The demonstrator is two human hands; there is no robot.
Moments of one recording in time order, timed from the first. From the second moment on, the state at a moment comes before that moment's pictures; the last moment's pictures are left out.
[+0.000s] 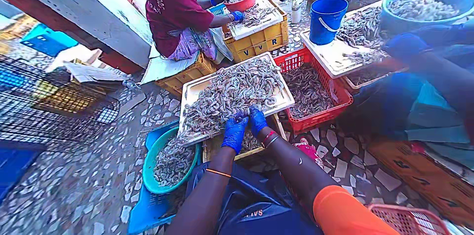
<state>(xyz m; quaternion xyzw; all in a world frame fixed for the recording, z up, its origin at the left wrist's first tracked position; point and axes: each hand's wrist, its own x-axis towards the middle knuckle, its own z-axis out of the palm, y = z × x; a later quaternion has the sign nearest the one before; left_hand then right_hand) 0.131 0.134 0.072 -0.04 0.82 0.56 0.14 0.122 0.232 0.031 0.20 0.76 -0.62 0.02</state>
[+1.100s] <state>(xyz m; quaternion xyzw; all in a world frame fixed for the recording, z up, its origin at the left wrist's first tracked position) 0.104 -0.032 0.072 -0.17 0.67 0.72 0.03 0.141 0.235 0.022 0.05 0.96 -0.26 0.13</state>
